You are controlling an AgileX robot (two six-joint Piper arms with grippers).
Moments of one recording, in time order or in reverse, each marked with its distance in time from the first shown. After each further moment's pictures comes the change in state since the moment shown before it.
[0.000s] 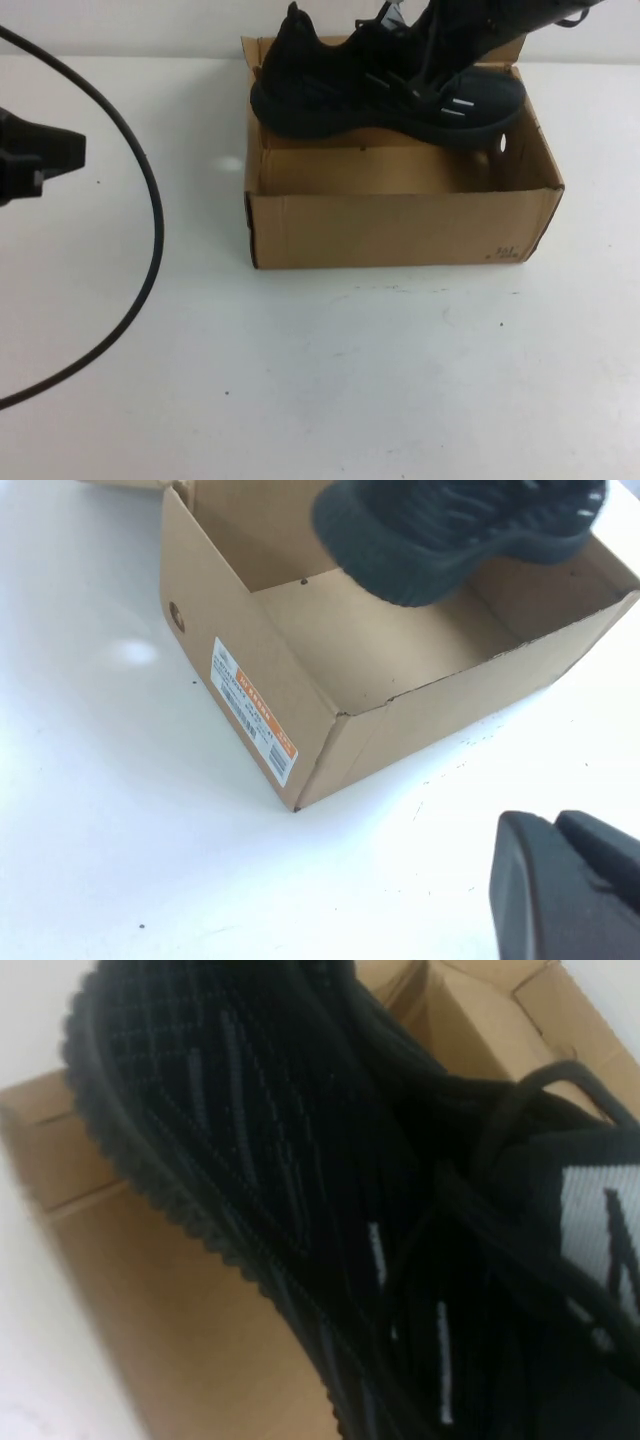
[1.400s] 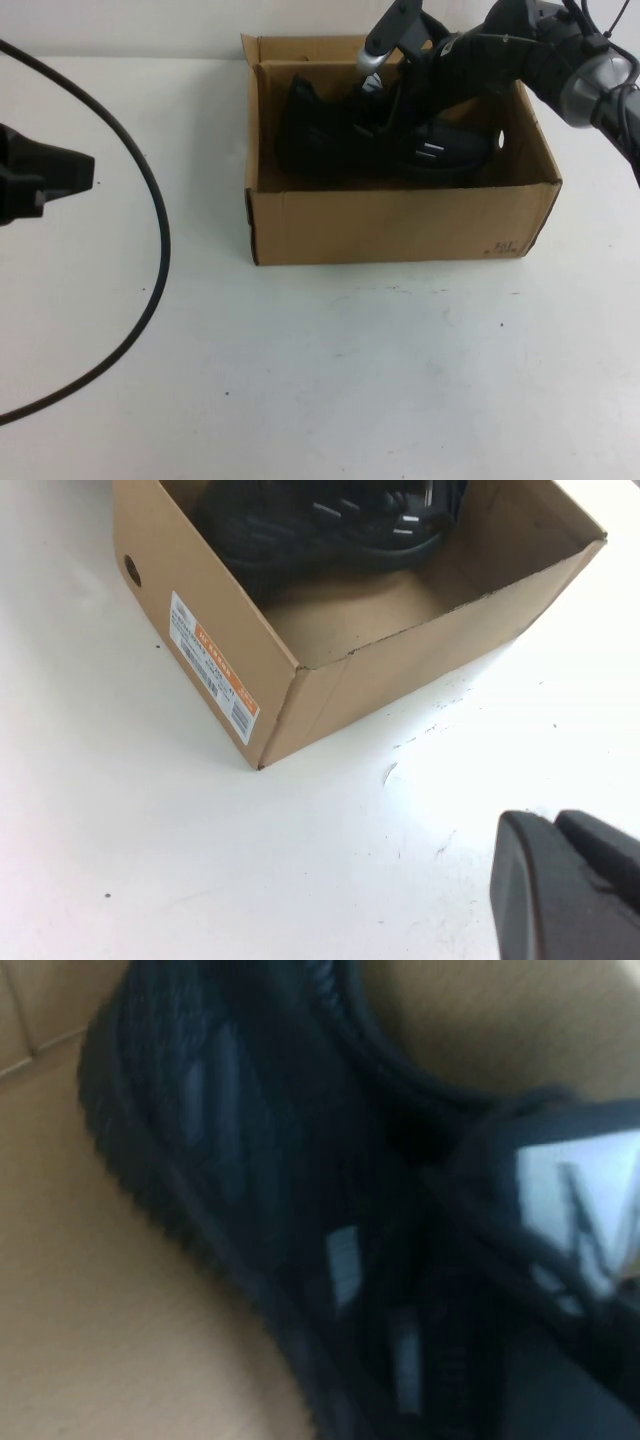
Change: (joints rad) right arm -0.034 0.416 -0.243 -0.027 -0.155 0.023; left arm 0.000 0.000 0.000 0.007 0.068 -0.005
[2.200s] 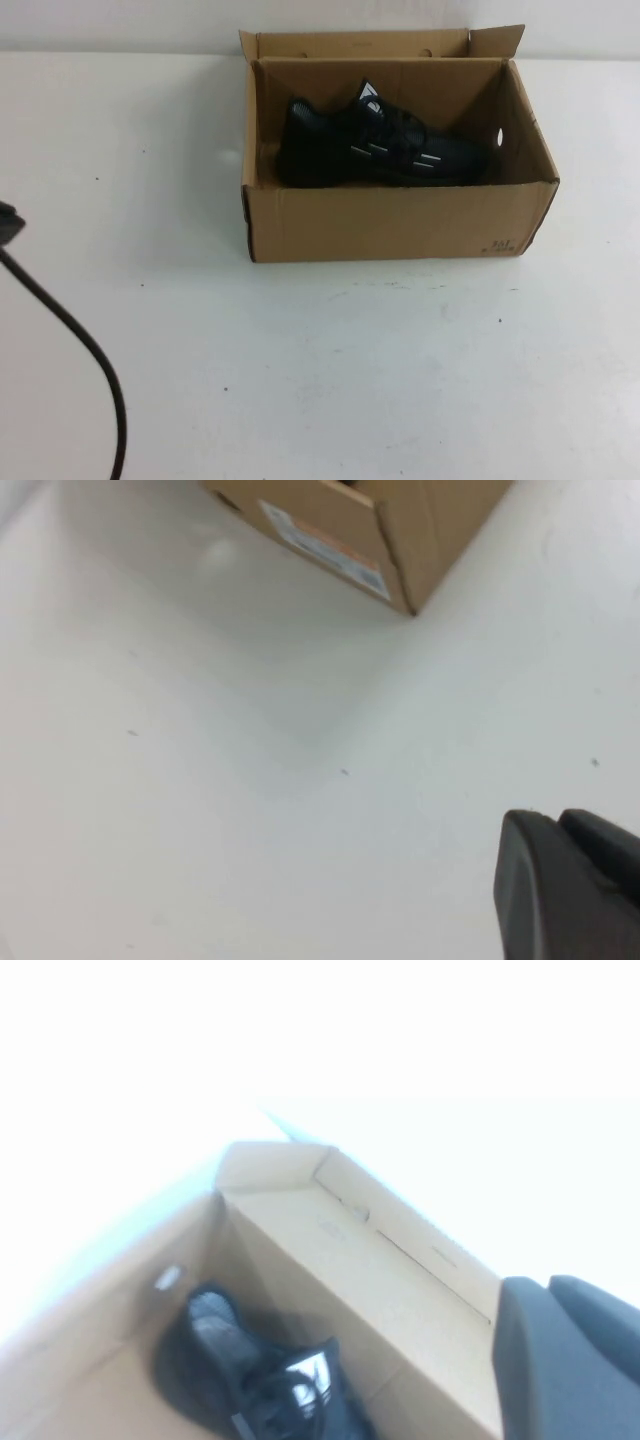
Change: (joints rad) right arm -0.028 -0.489 -0.007 -0.002 0.176 0.240; left arm -0.200 -0.159 0.000 0.536 0.012 0.128
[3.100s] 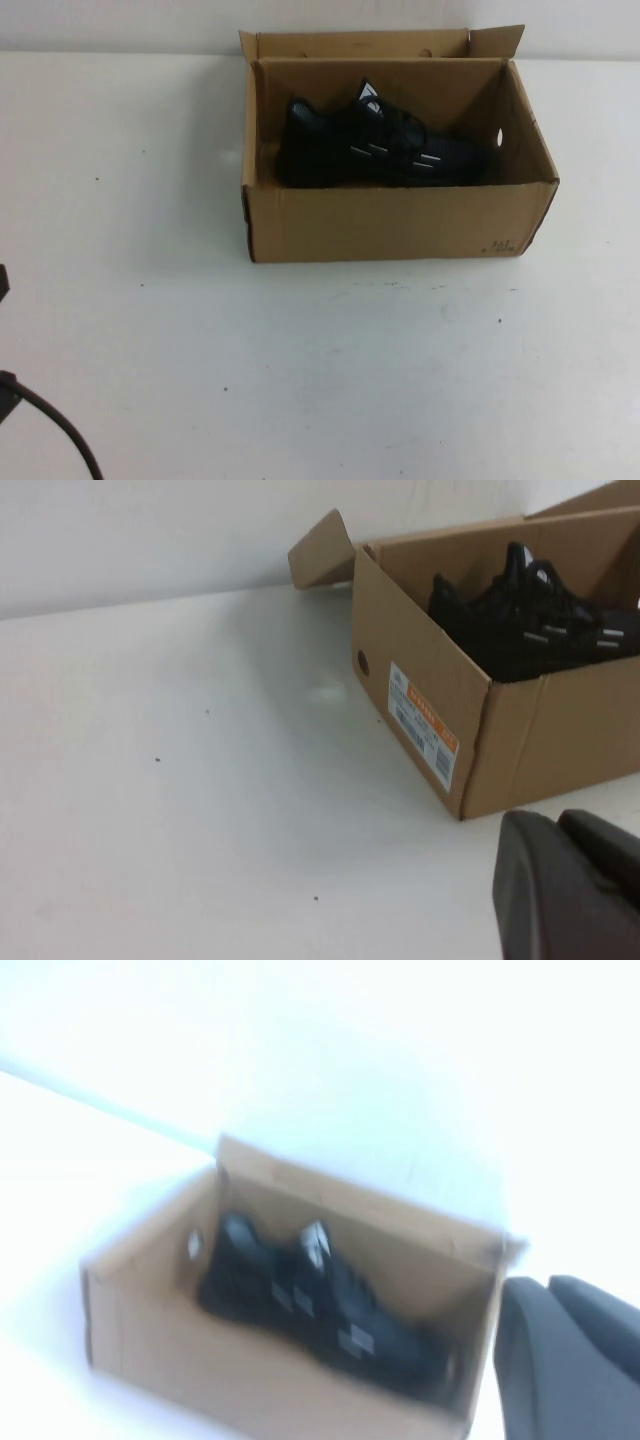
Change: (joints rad) right arm -0.038 -1.152 1.264 -0.012 -0.404 0.178; left arm -0.061 -0.396 0.610 -0.068 -0.706 -0.528
